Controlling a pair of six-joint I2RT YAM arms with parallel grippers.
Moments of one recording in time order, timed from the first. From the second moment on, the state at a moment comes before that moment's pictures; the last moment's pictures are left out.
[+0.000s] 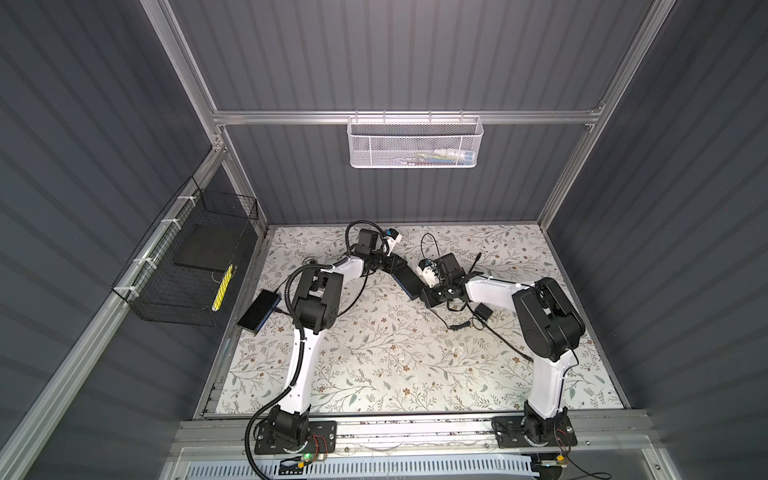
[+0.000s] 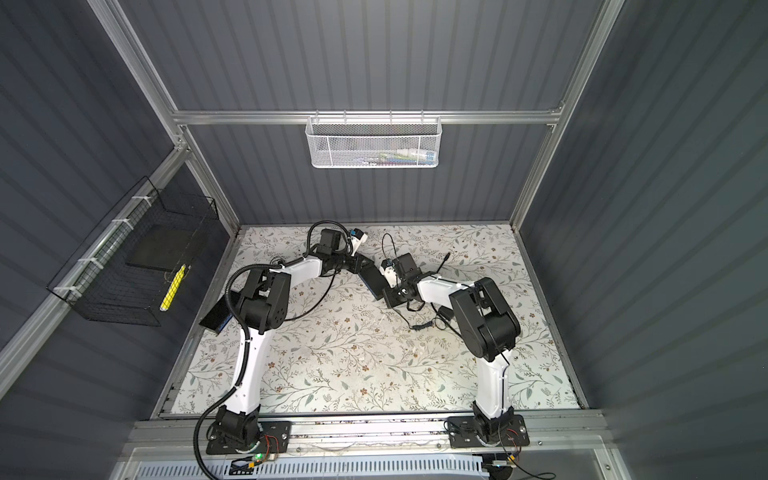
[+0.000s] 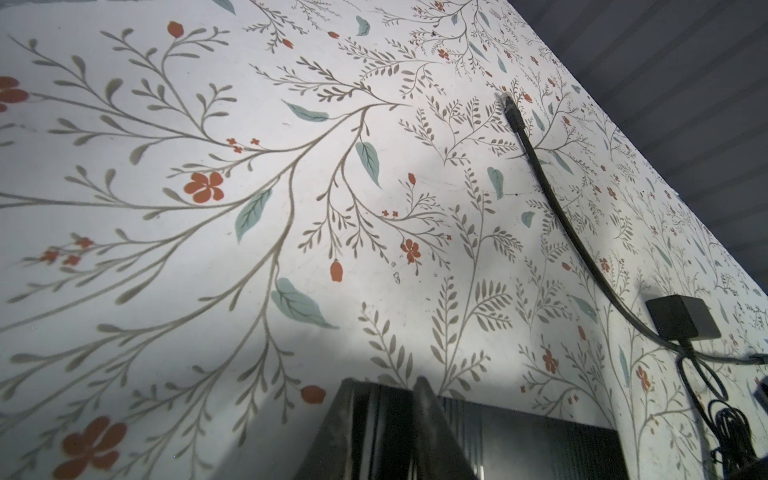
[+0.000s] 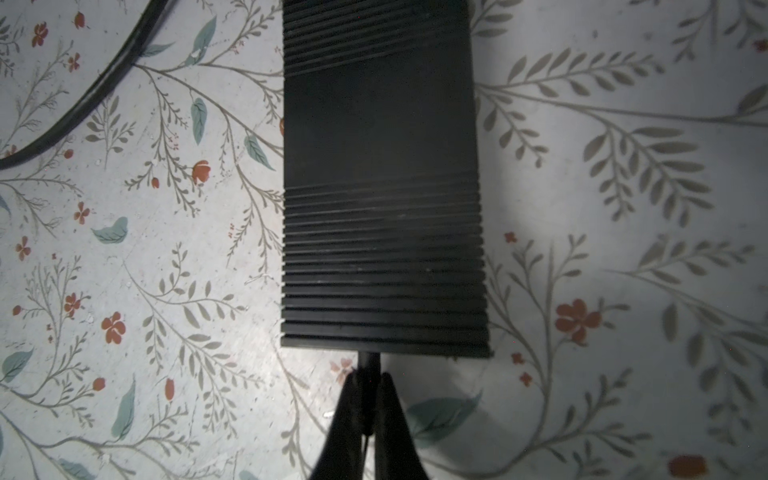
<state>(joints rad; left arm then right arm) -0.38 2.43 1.79 -0.10 0.68 0.01 0.49 1.97 1.21 -0.23 -0.25 0.05</state>
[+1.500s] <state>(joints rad) -0.40 2.39 1.72 -0.07 0.64 0.06 0.48 2.01 1.32 -0.39 -0.28 0.04</state>
